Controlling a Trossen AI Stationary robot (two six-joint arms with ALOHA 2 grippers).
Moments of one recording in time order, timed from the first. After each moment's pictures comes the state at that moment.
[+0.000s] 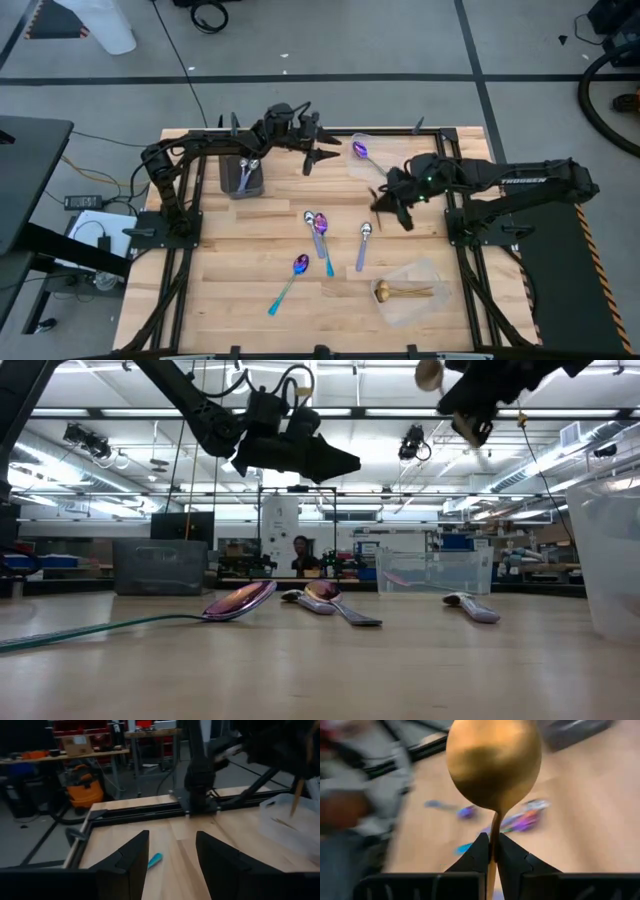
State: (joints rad) left arm 0.55 1.83 1.13 0.56 0.64 0.19; right arm -0.07 0.97 0.80 -0.38 -0.25 0.30
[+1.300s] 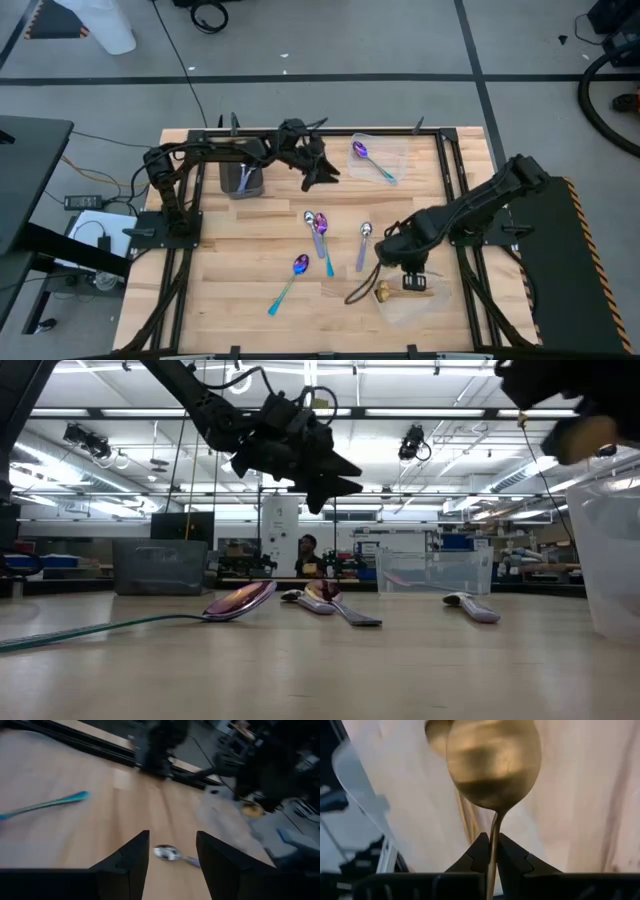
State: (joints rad) left arm 0.44 1.83 1.13 0.29 0.71 -0.15; right arm 0.42 1.52 1.14 -1.14 -0.30 0.58
